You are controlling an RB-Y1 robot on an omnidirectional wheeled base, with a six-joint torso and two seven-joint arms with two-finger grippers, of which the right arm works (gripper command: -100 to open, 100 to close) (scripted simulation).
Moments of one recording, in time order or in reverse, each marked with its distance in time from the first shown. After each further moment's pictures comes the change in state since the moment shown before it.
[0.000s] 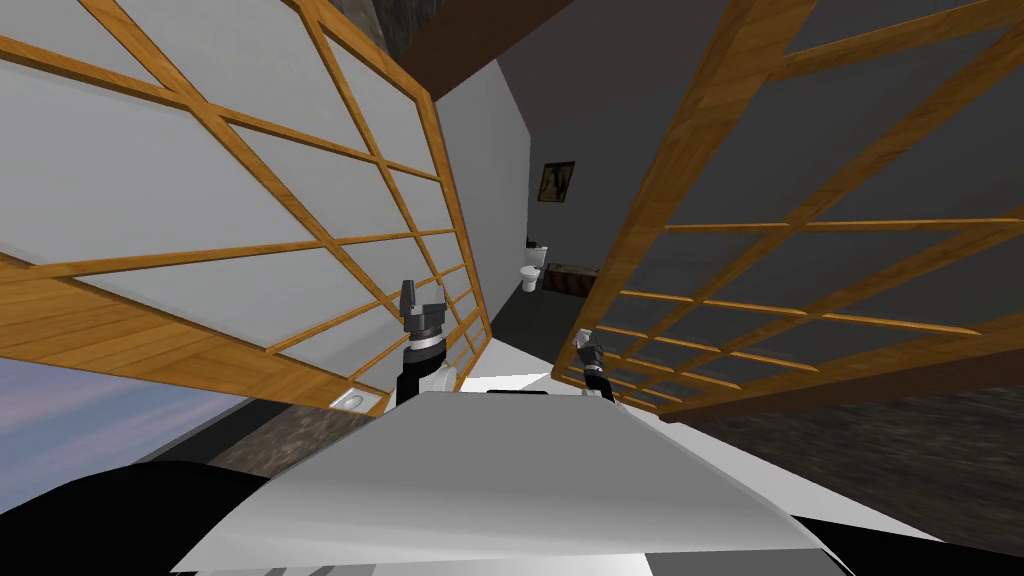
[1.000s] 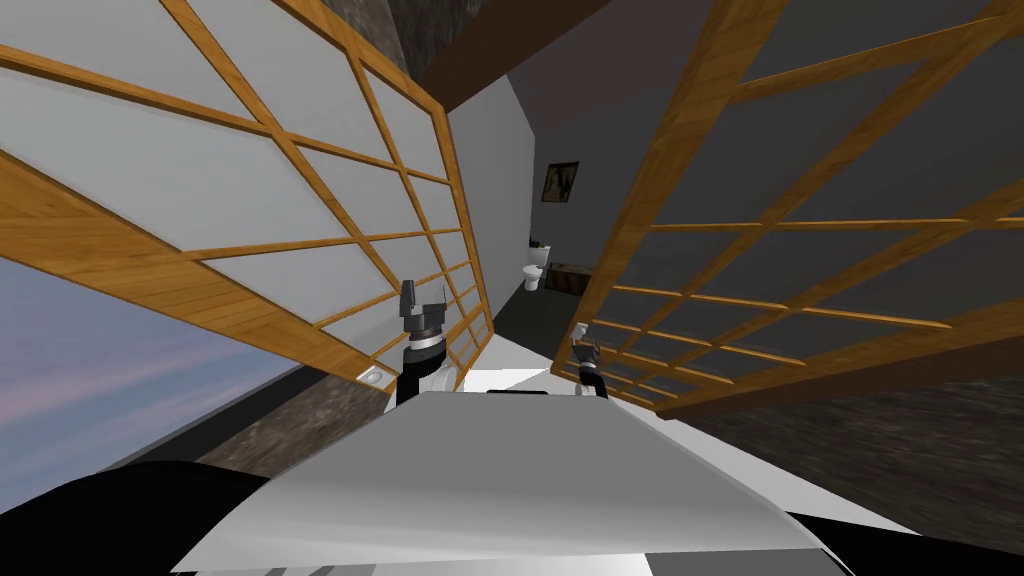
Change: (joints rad) arm -0.021 0.027 0.042 -0.006 -0.112 0.014 -0.248
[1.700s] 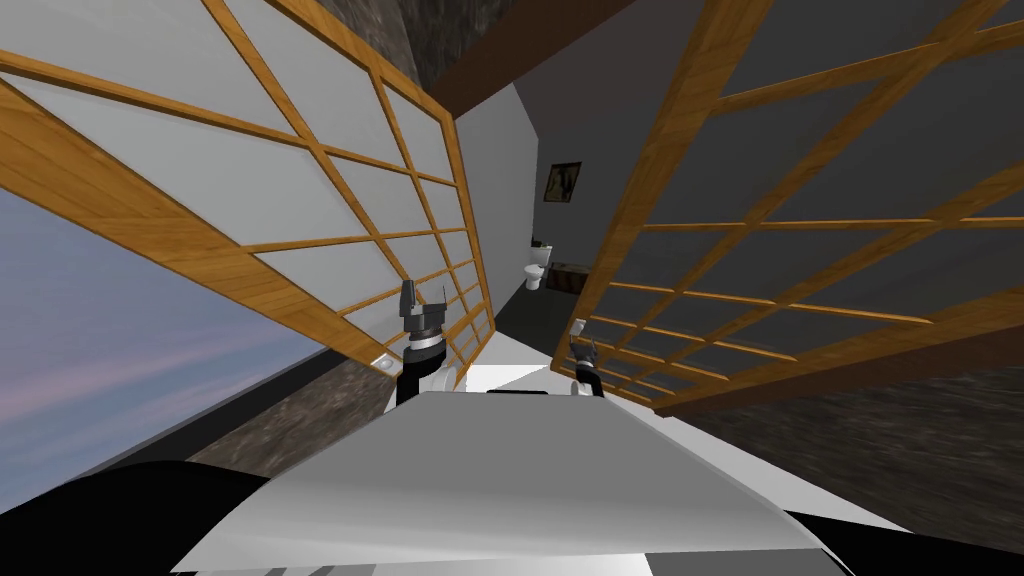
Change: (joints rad) arm -0.008 0.019 0.029 -0.015 -0.078 0.014 -0.177
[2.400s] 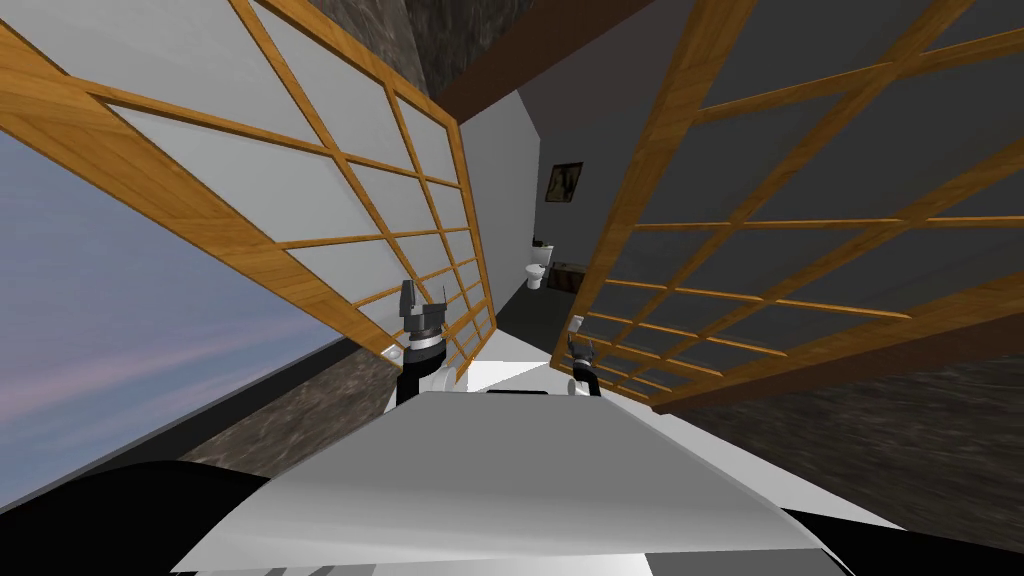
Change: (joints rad) arm -0.013 0.014 0.023 0.000 -0.060 0.007 -0.168
